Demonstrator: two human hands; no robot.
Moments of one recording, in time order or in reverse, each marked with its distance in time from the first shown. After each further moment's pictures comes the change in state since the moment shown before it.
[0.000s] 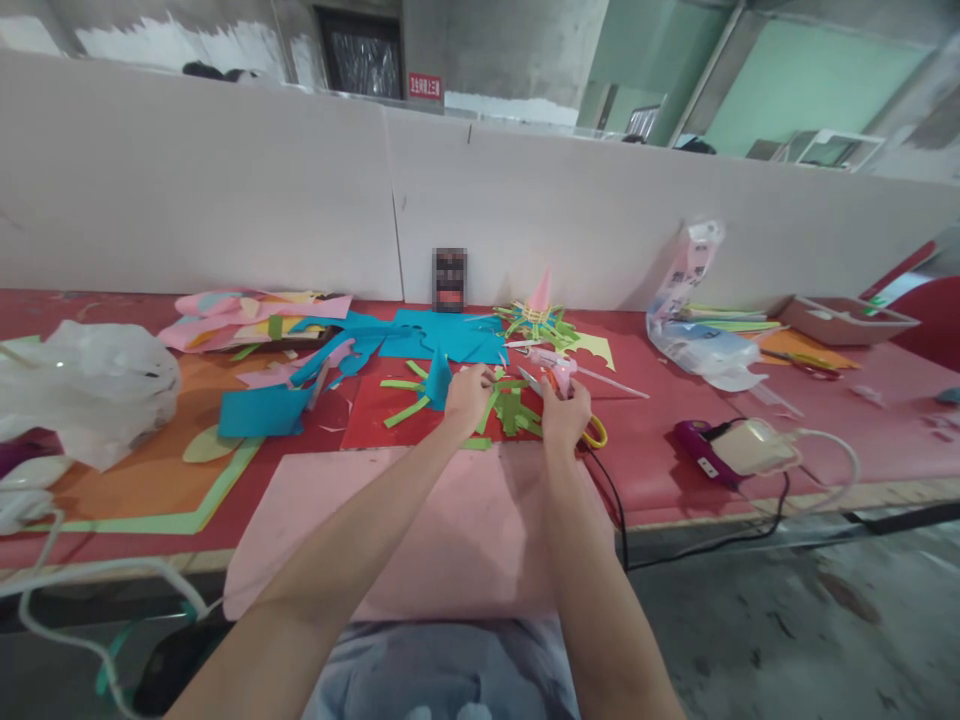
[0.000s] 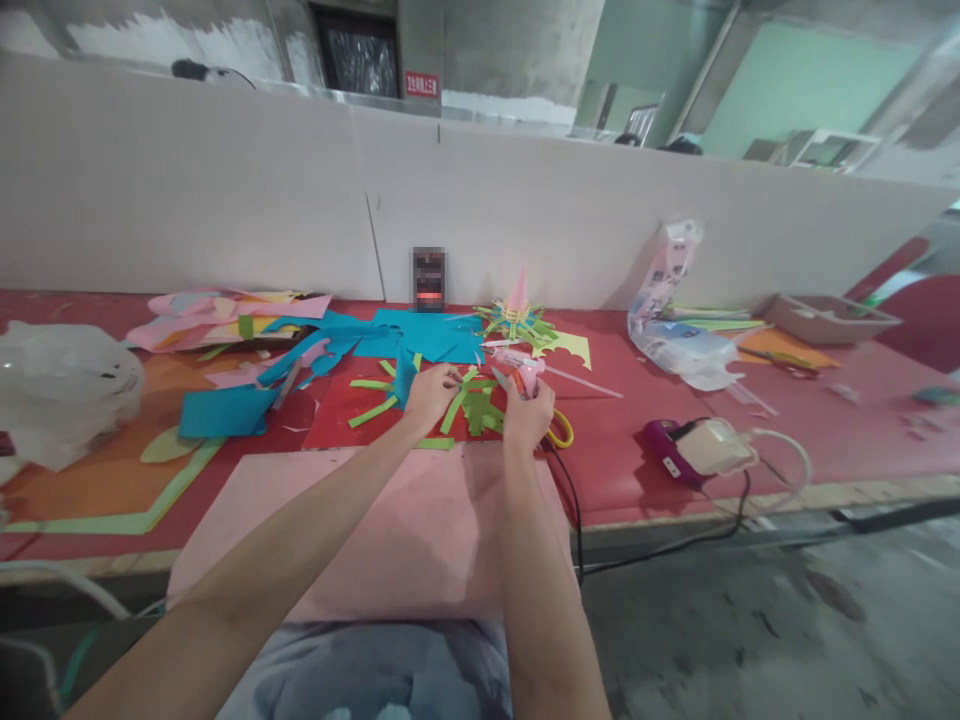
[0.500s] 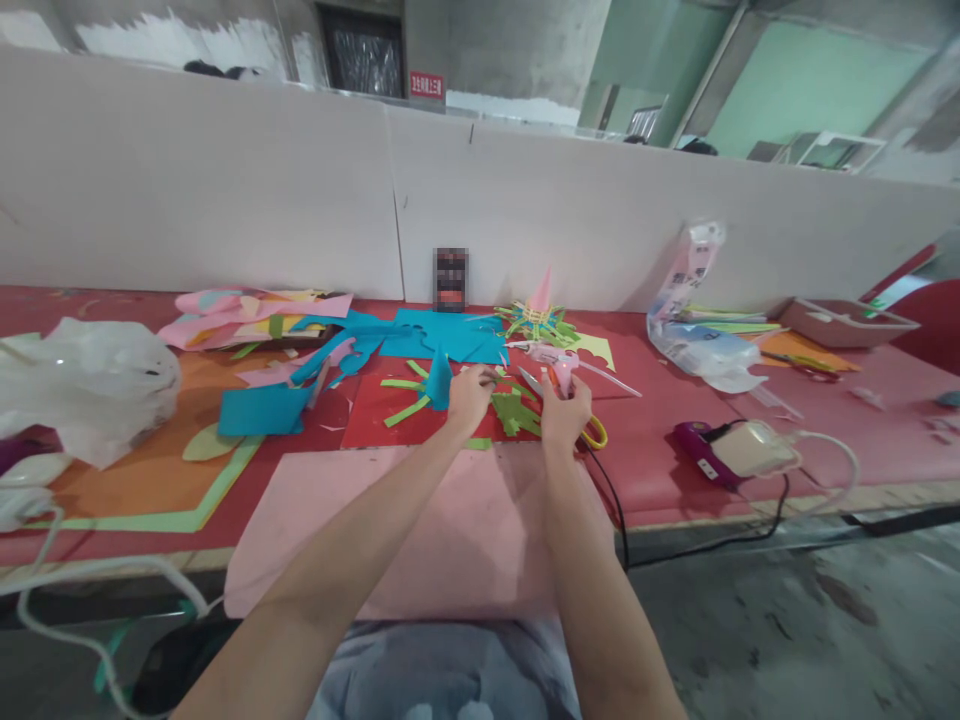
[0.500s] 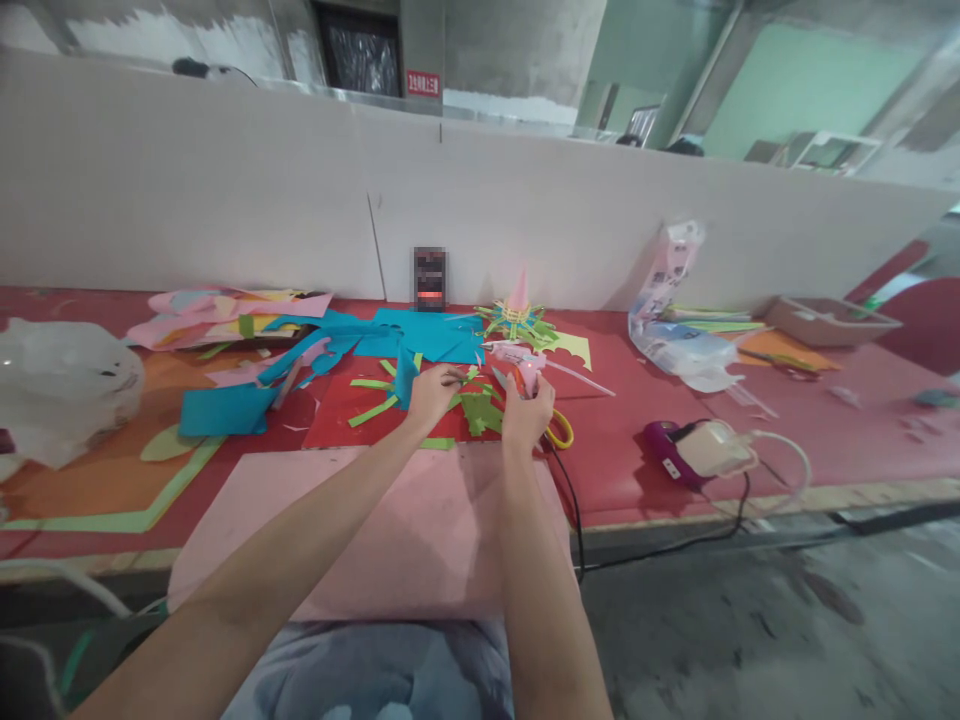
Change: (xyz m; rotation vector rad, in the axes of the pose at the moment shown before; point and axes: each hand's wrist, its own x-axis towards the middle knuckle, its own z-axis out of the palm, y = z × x) left_hand 0.000 0.005 0.004 -0.210 0.048 -0.032; right_hand -0.002 -0.004 0.002 0.061 0.054 -0.089
